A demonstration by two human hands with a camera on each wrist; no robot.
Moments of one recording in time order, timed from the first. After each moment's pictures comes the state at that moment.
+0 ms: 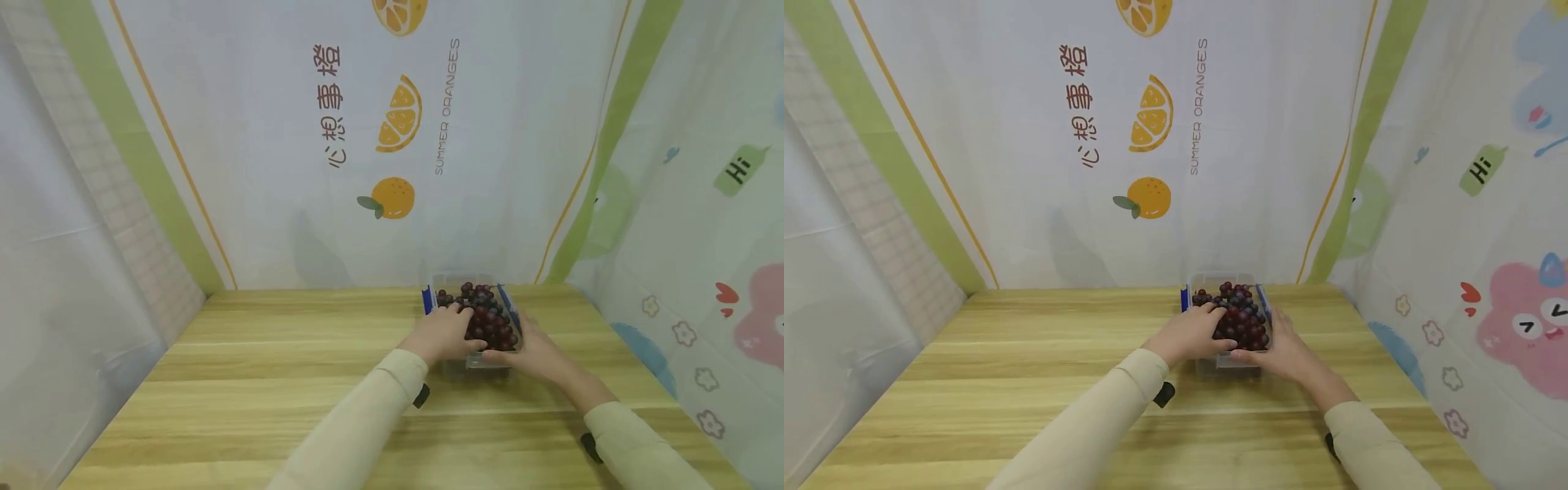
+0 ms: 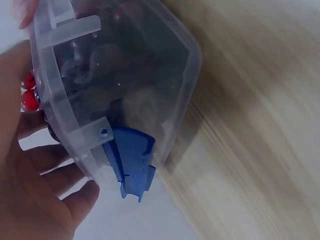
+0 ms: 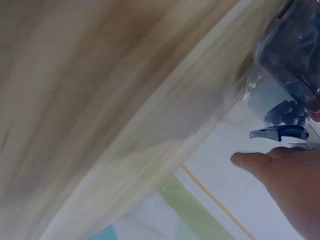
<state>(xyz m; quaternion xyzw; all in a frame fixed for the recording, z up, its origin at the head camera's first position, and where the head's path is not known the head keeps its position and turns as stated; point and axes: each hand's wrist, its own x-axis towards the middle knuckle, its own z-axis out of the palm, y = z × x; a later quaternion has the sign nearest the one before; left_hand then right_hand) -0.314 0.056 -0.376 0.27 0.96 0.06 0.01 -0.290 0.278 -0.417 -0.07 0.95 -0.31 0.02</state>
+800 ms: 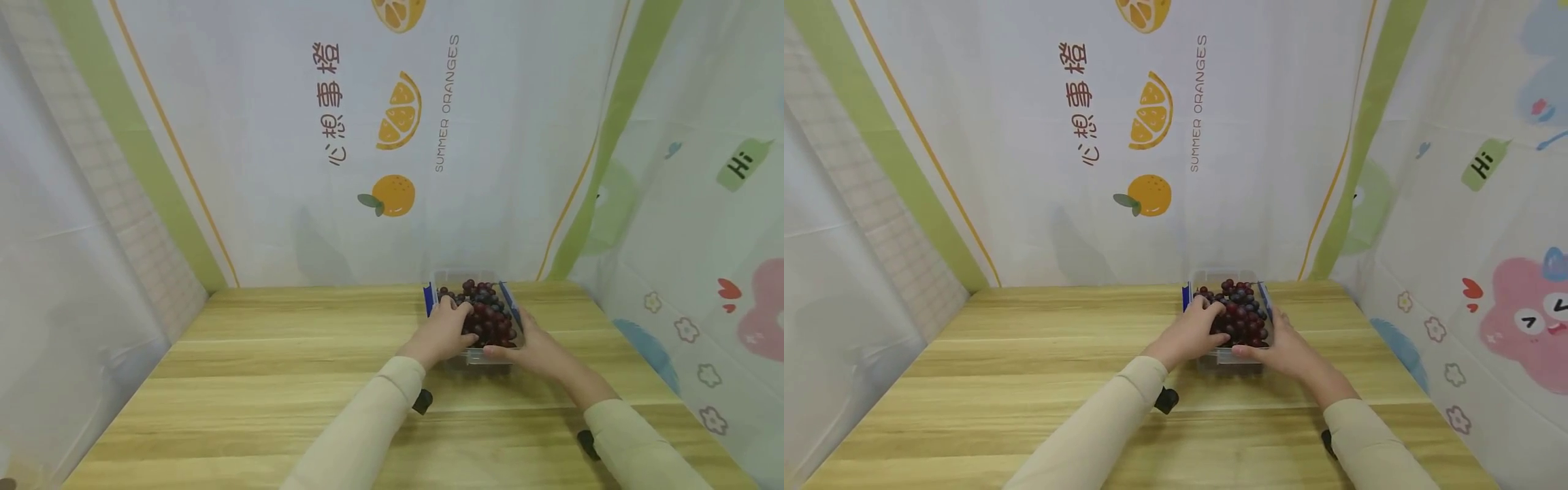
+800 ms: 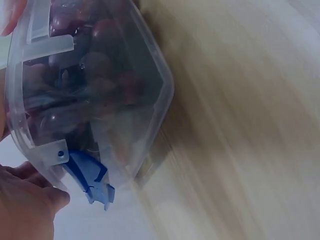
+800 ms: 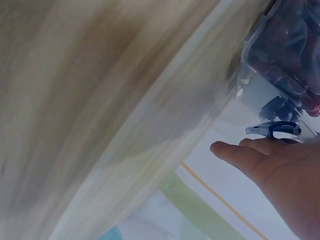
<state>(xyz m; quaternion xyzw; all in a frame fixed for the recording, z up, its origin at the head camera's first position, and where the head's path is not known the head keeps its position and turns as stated) -0.314 0.055 -0.389 0.23 0.95 0.20 0.02 -0.289 0.278 -0.414 -0.08 0.93 -0.35 0.03</state>
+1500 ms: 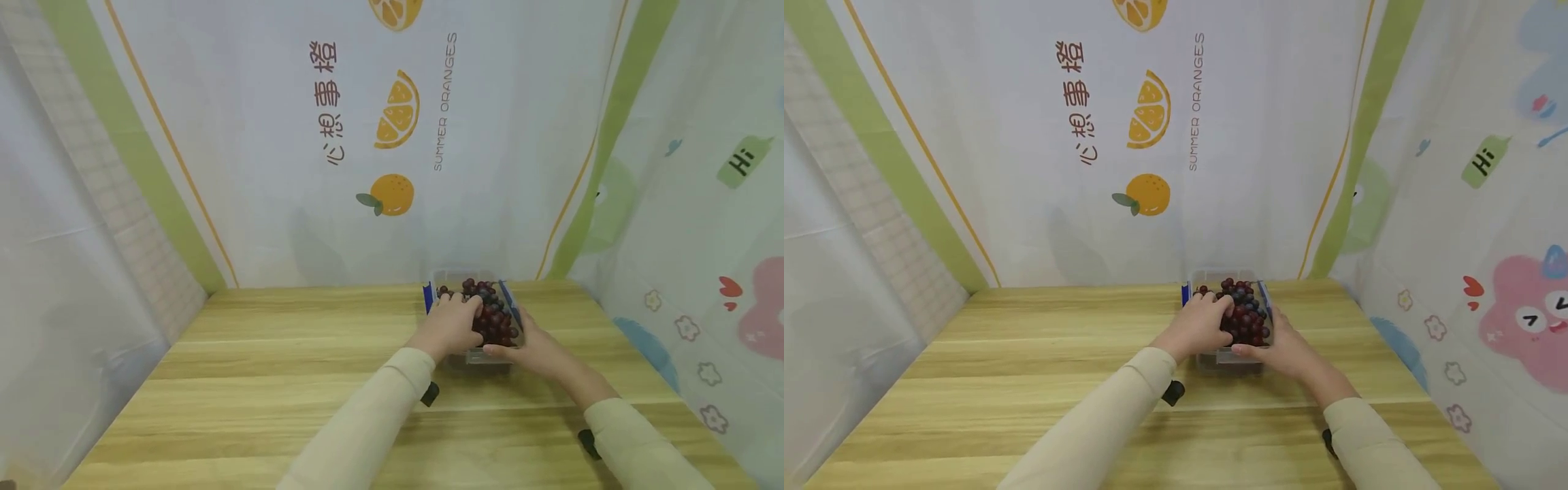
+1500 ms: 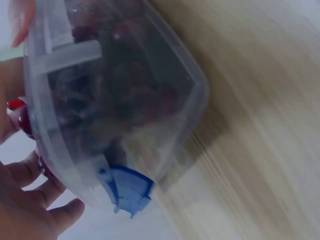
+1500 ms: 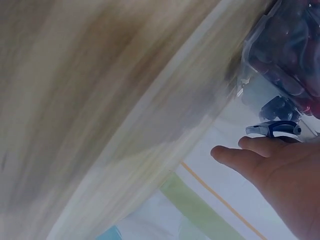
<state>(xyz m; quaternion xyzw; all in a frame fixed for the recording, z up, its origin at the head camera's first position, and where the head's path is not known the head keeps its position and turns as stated) -0.319 0.069 -0.375 0.25 0.96 0.10 -0.03 -0.288 0.278 -0.414 -0.07 0.93 -0.35 0.06</state>
